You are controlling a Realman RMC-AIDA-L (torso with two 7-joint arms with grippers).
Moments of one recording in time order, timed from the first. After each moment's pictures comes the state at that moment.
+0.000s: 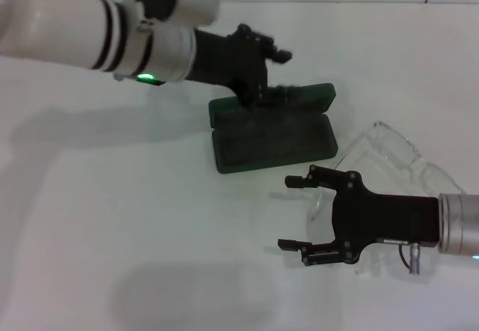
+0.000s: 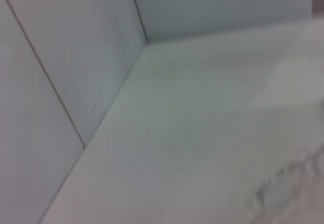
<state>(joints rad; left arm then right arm) -0.75 -2.09 1.33 0.88 1.94 1.12 -1.47 0.52 2.01 -1.63 -0.26 -1.05 -1.44 0.51</state>
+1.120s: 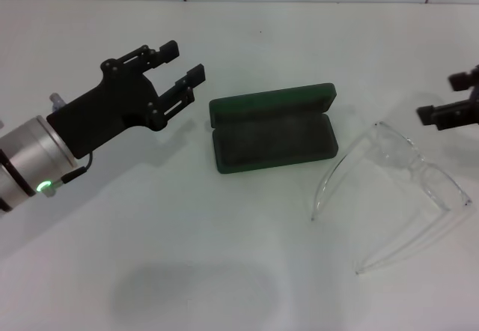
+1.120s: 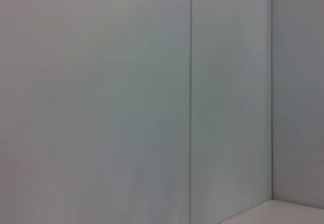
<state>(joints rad) -0.33 -2.09 1.27 0.55 1.04 1.29 -0.86 0.33 2.00 -1.15 -1.67 -2.23 -1.54 2.35</state>
